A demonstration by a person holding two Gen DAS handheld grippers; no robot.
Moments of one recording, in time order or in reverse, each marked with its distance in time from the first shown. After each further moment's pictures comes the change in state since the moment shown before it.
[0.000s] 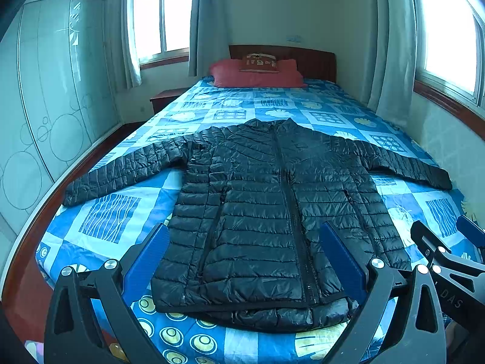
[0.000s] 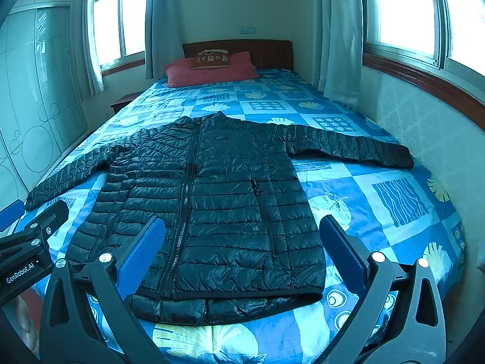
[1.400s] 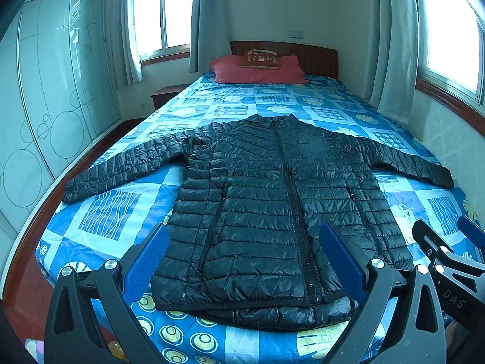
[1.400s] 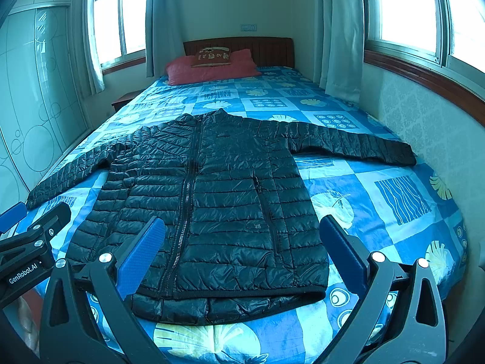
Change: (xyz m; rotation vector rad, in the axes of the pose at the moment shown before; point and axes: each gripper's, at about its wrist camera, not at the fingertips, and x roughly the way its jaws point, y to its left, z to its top) left arm 0.006 0.002 -0.007 -0.005 0.012 0.002; right arm 0.004 0.004 -0.005 0.001 0.004 0.005
